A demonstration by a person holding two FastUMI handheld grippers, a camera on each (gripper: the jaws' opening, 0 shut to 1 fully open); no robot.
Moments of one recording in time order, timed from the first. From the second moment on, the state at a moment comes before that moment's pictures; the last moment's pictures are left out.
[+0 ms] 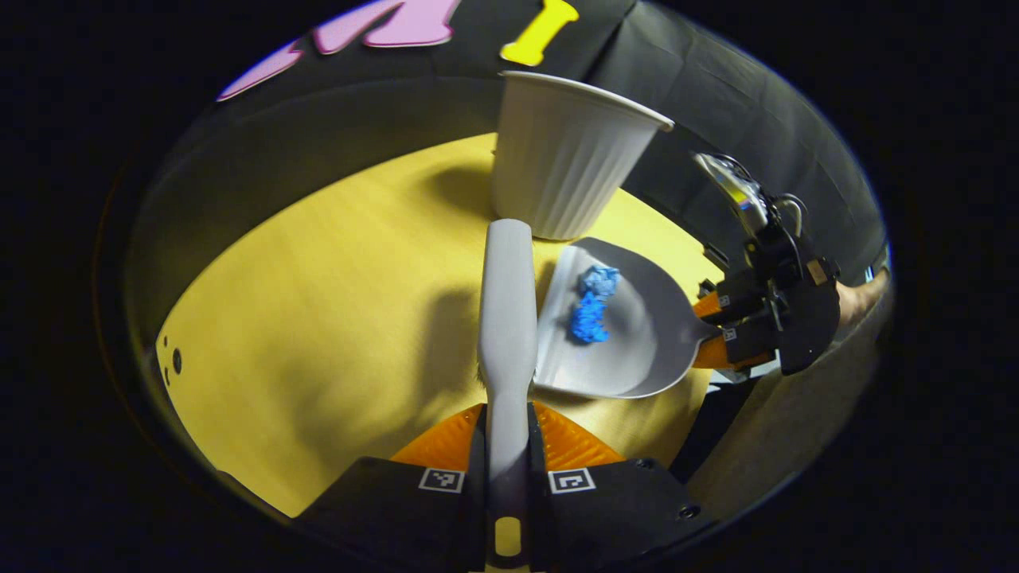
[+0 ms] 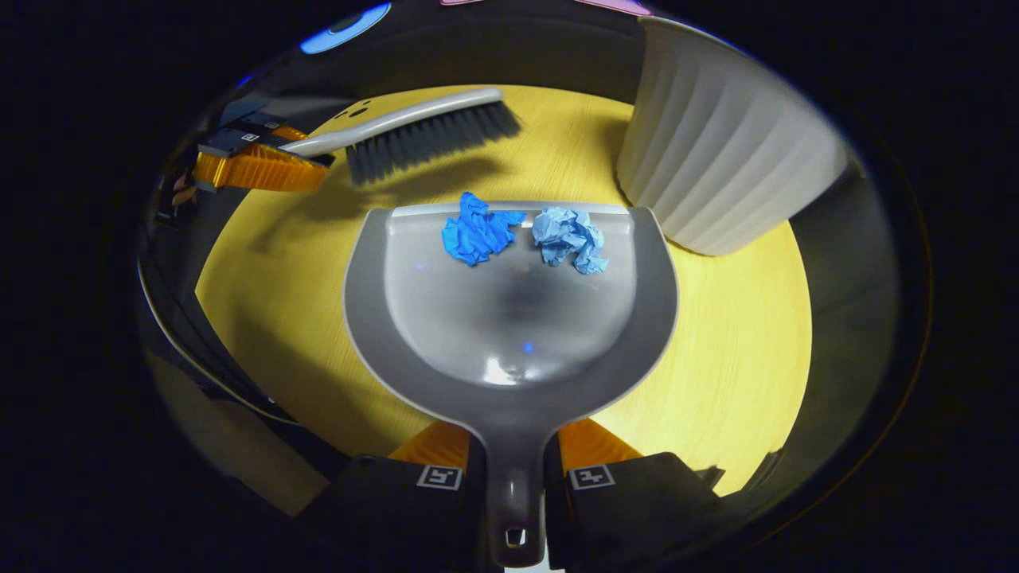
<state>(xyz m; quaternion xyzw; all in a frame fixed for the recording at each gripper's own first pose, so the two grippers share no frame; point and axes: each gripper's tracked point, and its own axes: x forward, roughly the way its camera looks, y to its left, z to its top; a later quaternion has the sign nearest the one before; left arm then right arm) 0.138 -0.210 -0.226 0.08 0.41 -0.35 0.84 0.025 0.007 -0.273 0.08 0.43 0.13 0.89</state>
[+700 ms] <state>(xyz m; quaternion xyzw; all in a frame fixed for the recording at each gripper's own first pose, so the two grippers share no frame) 0.132 -0.158 -0.288 -0.02 0.42 -0.24 0.87 -0.023 -0.012 -0.192 0.15 0.43 0.03 0.89</state>
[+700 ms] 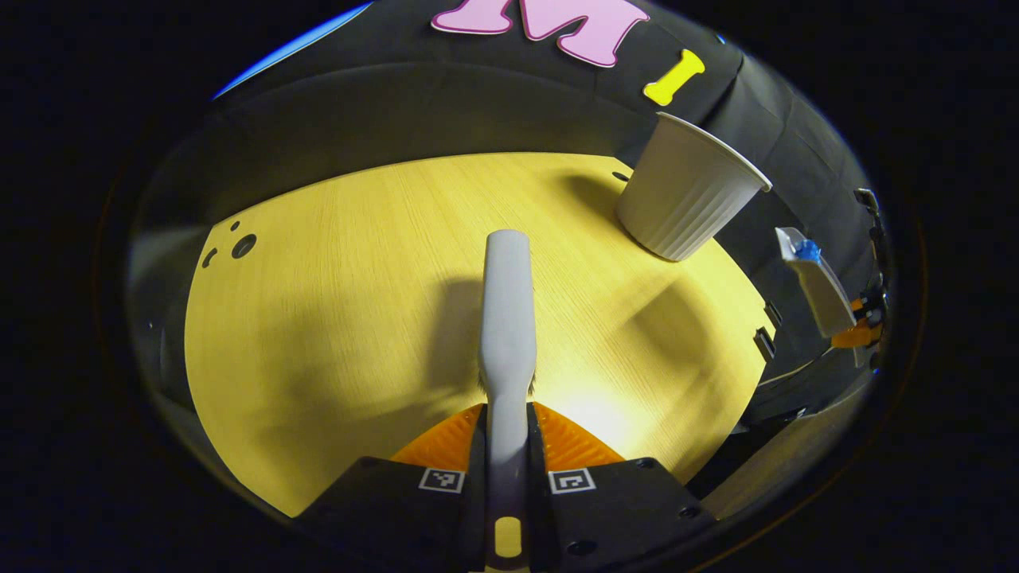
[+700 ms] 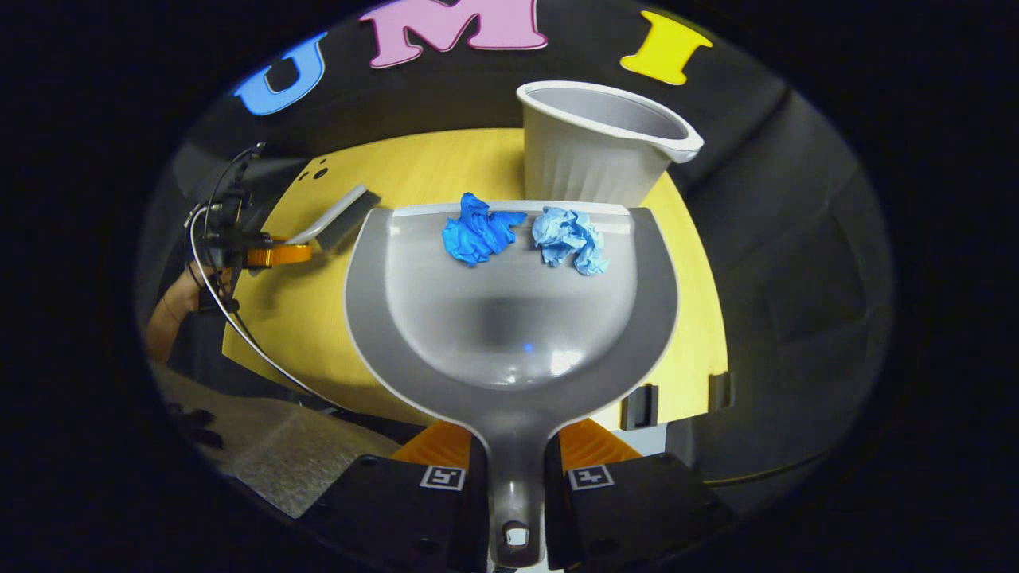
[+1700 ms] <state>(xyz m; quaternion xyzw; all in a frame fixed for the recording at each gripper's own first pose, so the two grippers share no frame) 0.127 -0.151 -0.295 -0.02 0.41 -0.26 0.87 0.067 -0.179 -0.142 0.13 0.45 -0.11 0.88</state>
